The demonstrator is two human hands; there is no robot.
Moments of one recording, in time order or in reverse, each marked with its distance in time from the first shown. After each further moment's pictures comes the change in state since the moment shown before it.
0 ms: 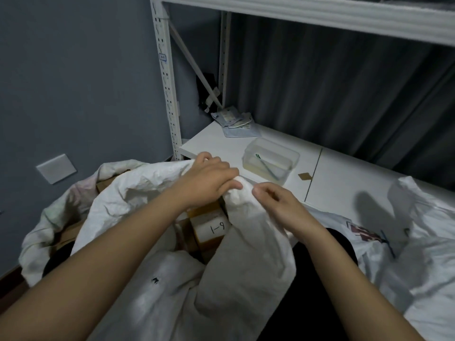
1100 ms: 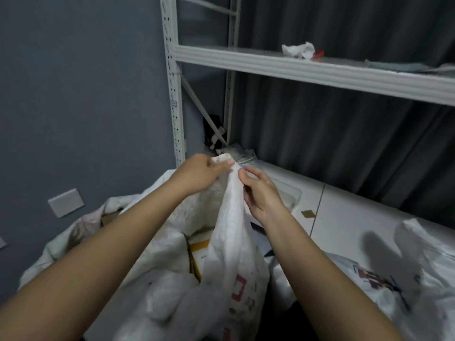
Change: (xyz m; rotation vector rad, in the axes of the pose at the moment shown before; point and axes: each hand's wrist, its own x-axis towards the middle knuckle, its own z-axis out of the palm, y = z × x) left_hand 0.043 -0.013 -0.088 -0.670 0.100 -0.692; right_hand 0.080 -0.080 0.017 0.900 0.143 0.132
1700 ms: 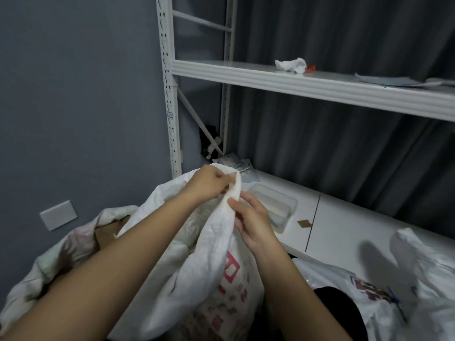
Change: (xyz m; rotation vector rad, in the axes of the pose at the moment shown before) left_hand 0.027 0.002 0.030 -0.193 -0.056 -0.014; right_hand 0.000 0.031 -0.014 -0.009 0.023 0.002
